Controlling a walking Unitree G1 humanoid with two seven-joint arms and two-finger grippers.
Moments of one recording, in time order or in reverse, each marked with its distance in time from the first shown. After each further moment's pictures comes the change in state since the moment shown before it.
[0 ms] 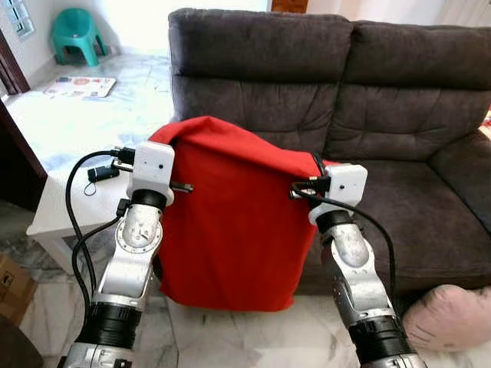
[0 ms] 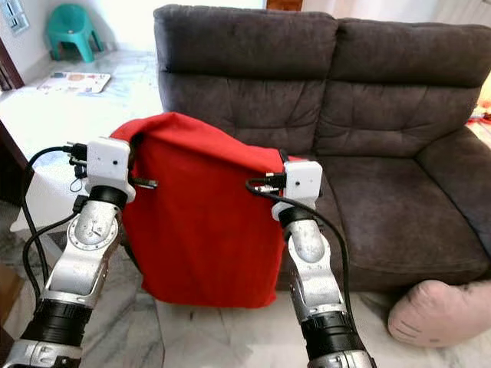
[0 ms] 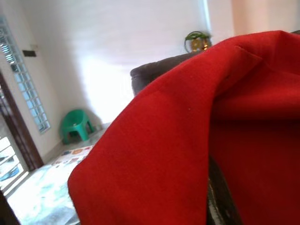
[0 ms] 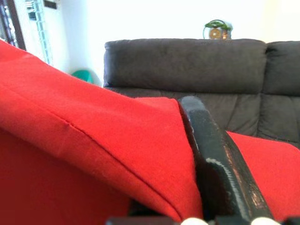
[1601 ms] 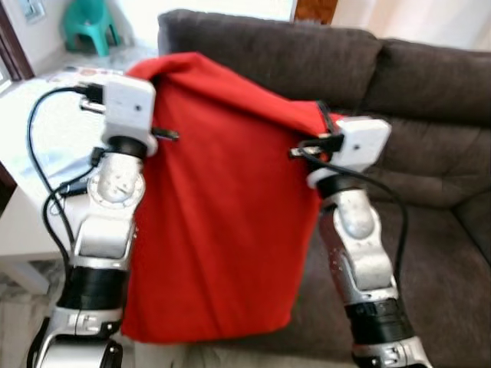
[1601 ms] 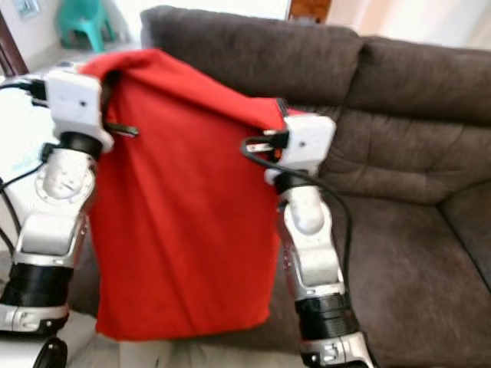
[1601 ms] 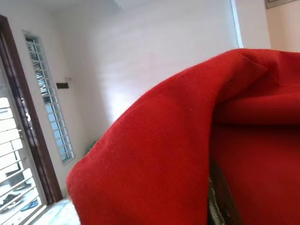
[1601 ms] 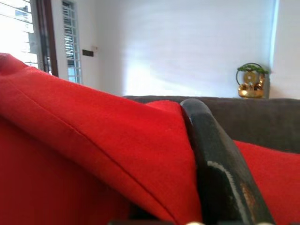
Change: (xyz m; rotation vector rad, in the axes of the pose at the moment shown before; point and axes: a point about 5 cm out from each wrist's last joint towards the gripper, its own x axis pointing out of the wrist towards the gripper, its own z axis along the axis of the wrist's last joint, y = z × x) left arm 0.034 0.034 0.059 0.047 -0.159 0.070; right arm 0.020 0.021 0.065 0.064 -0.189 0.063
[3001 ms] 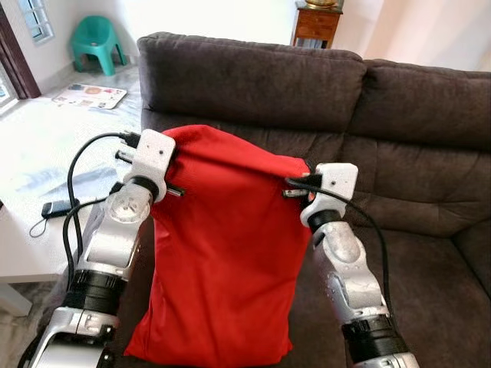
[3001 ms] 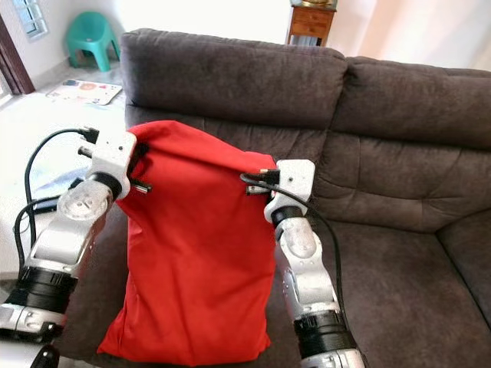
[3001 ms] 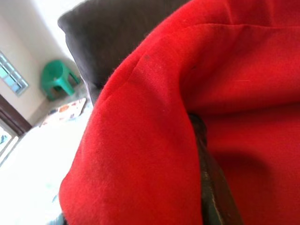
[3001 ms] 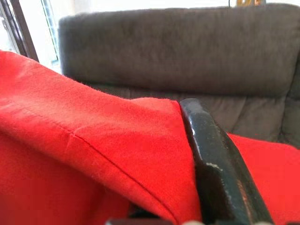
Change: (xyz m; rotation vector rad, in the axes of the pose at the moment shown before) left arm -0.031 -0.027 -0.090 0.064 0.530 -0.305; right arm -0.037 -0.013 -0.078 0.000 0.372 -0.095
